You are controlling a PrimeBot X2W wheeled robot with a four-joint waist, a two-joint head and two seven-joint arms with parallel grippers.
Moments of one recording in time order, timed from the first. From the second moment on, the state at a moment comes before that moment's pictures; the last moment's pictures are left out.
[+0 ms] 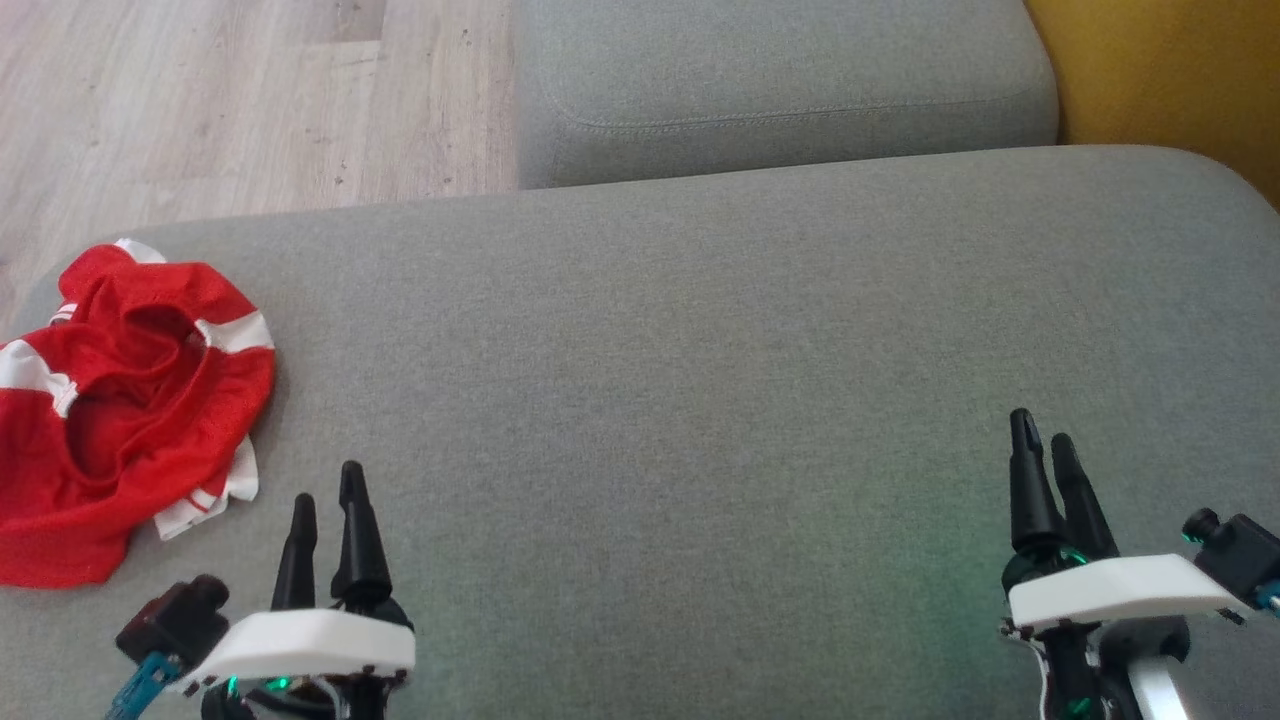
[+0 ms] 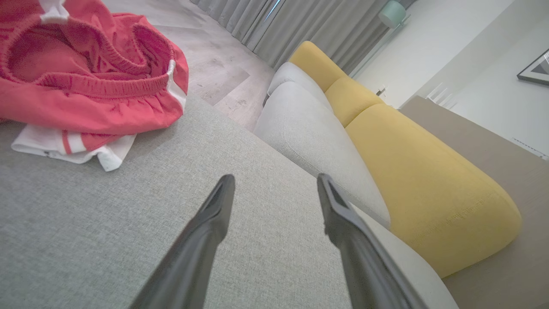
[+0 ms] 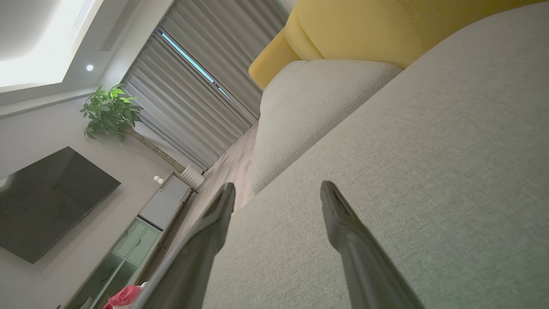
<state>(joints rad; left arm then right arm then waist) 0.02 0.06 -0.14 0.14 -0.81 0.00 -0.07 0.01 -0.04 0.03 0.19 0.80 0.13 -0.07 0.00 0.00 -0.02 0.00</state>
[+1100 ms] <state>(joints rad) 0.03 0.09 -0.24 0.09 -0.41 0.07 -0.16 0.04 -0.04 0.05 0.14 0.42 0.13 -0.16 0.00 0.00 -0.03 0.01</state>
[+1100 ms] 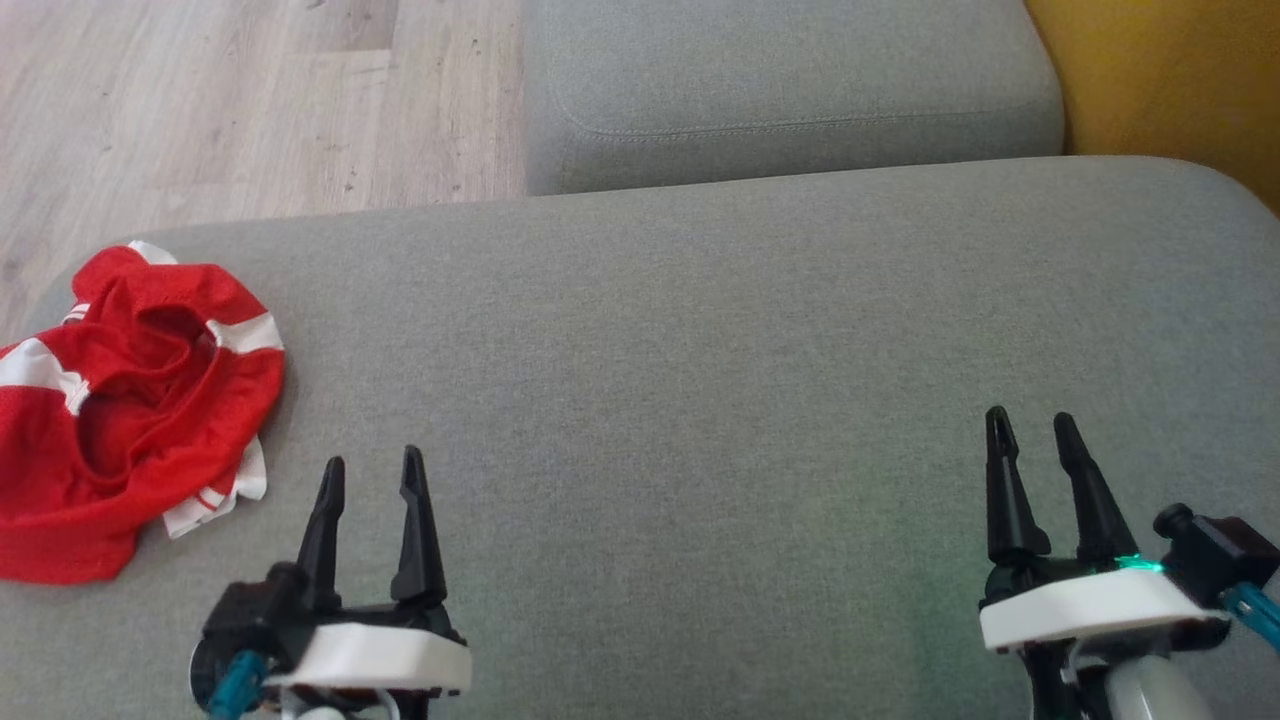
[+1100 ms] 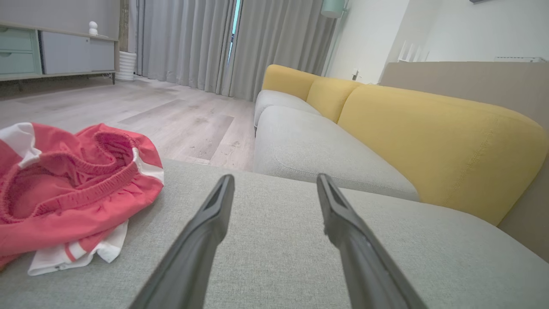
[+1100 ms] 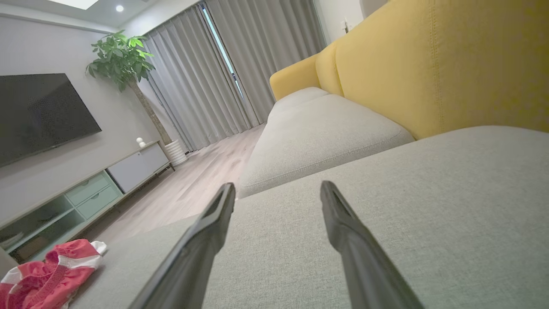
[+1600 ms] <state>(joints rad) 0.05 0.08 -0.24 0.10 -0.26 0.09 -0.21 0.04 -0.04 0.06 0.12 0.26 0.13 -0.21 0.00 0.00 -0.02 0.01</state>
